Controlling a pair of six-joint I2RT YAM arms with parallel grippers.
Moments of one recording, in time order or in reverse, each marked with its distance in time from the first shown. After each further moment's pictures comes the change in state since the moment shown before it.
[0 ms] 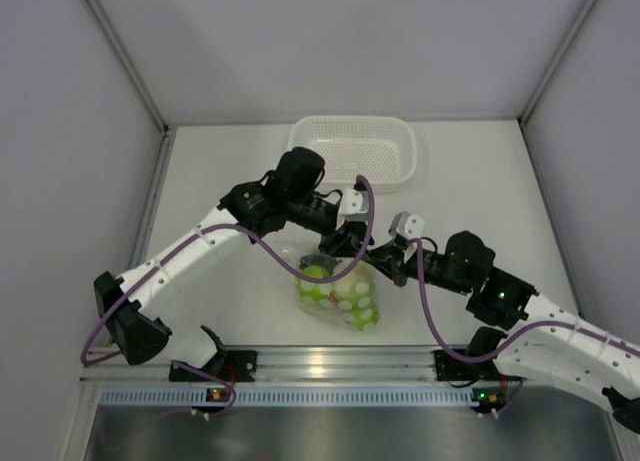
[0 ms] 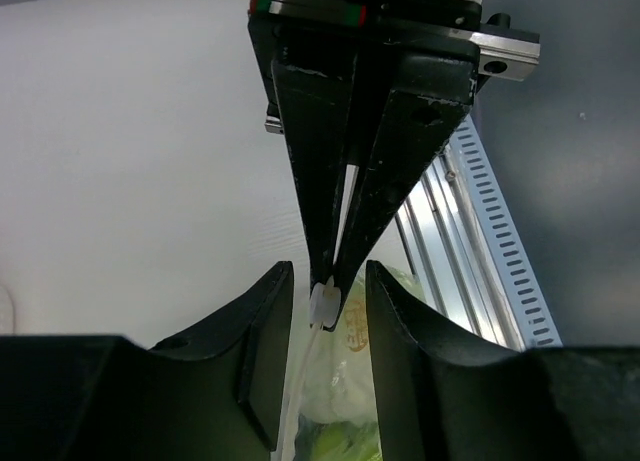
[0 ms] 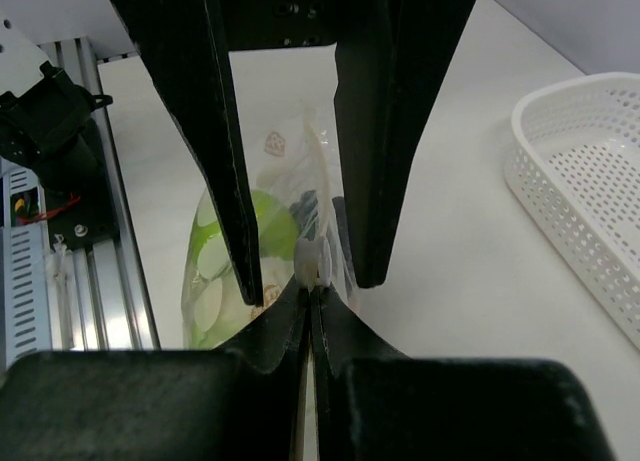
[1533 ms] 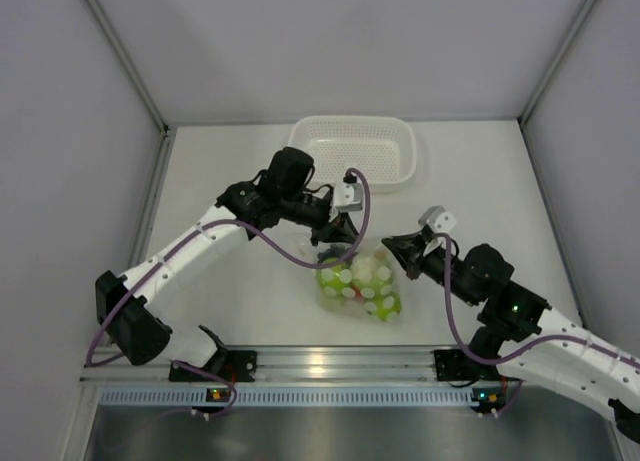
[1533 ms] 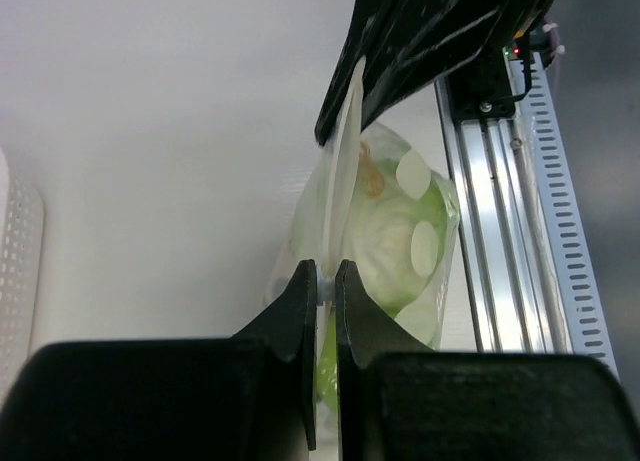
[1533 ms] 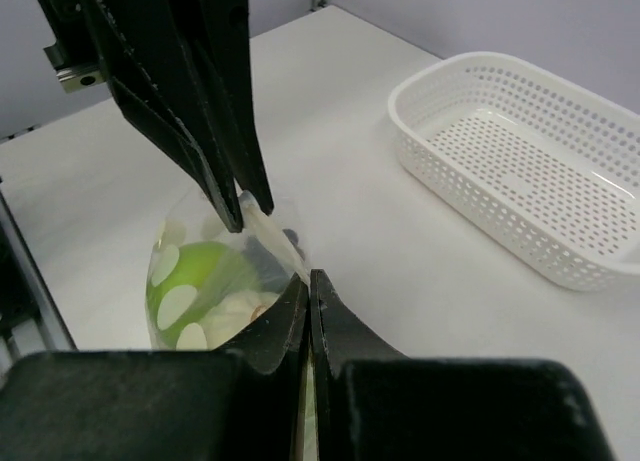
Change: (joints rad) left arm 0.068 0.002 -0.078 0.020 -0.077 0.012; right arm 0.000 -0.140 -0.080 0.037 0.270 0.070
